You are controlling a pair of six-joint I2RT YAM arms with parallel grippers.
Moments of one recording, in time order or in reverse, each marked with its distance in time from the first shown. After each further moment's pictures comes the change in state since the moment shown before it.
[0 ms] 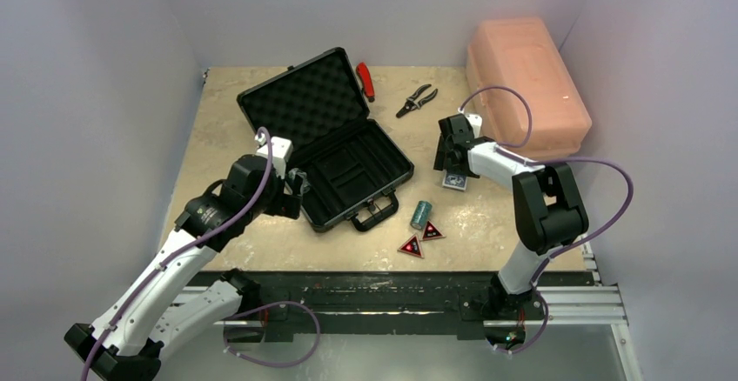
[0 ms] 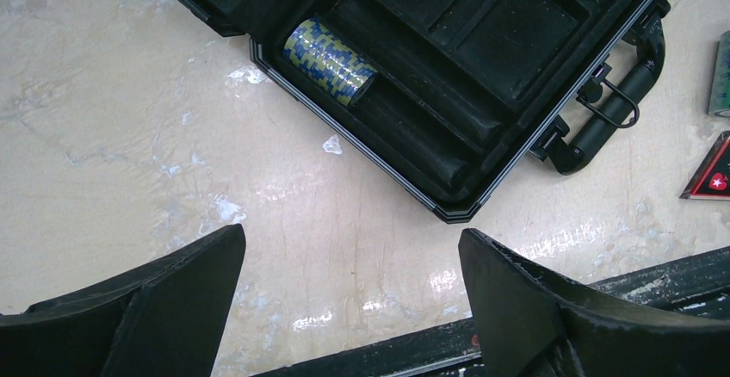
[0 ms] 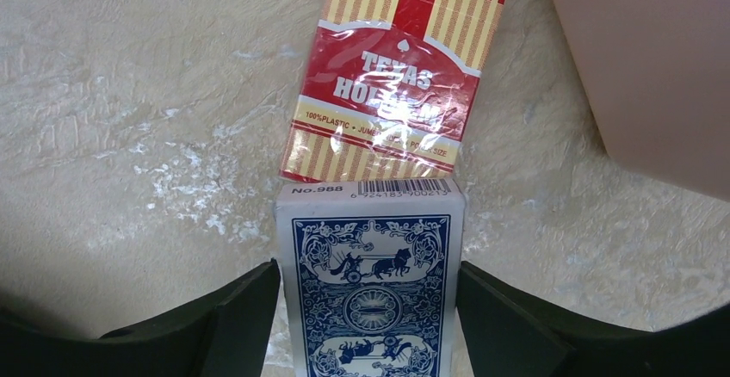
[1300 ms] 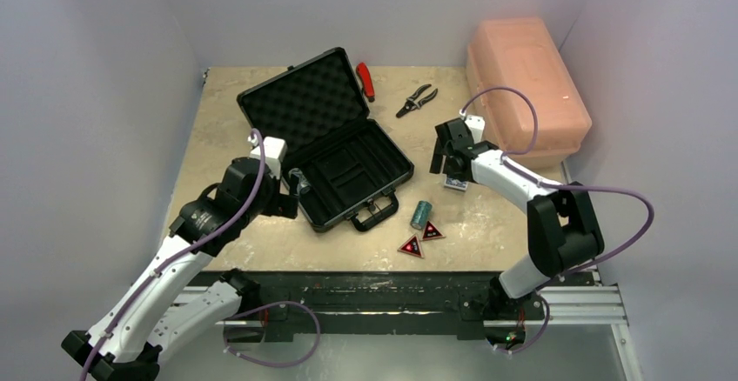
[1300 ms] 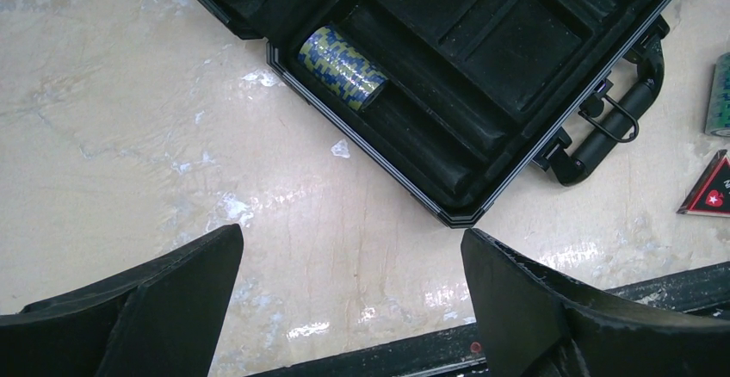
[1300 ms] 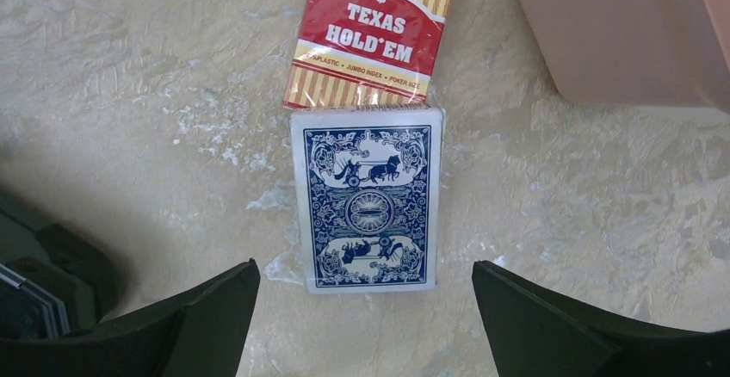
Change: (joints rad) left arm 0.000 -0.039 0.000 -0.007 -0.036 -0.023; right arm 0.082 -0.167 -0.037 -0.130 0.076 0.092
